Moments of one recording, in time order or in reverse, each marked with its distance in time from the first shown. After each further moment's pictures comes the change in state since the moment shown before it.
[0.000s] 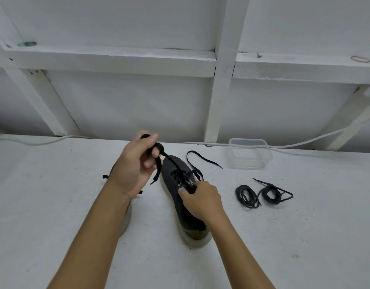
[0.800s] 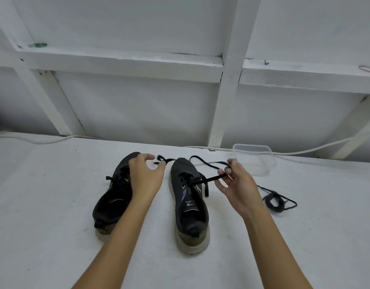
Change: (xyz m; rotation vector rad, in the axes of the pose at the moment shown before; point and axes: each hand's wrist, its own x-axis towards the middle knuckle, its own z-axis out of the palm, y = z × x) left_hand 0.034 -0.081 -0.037 0.910 0.614 0.000; right_hand 0.038 0.037 -0.060 1.342 -0.039 -0.027
